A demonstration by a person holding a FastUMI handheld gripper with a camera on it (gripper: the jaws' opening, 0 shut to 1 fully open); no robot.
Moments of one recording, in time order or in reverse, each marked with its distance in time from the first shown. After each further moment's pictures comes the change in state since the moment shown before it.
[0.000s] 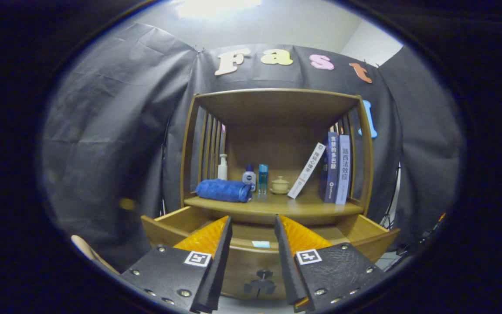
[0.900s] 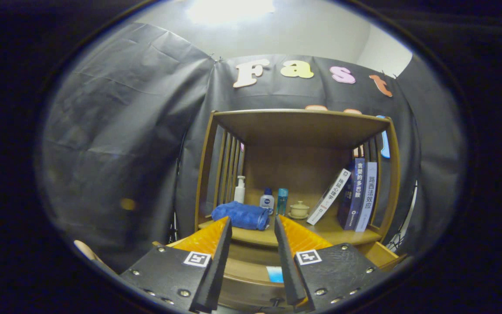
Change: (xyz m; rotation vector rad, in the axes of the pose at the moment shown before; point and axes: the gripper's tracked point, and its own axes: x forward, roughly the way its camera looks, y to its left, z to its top) arm 0.038 0.042 0.048 -0.028 -0.068 0.109
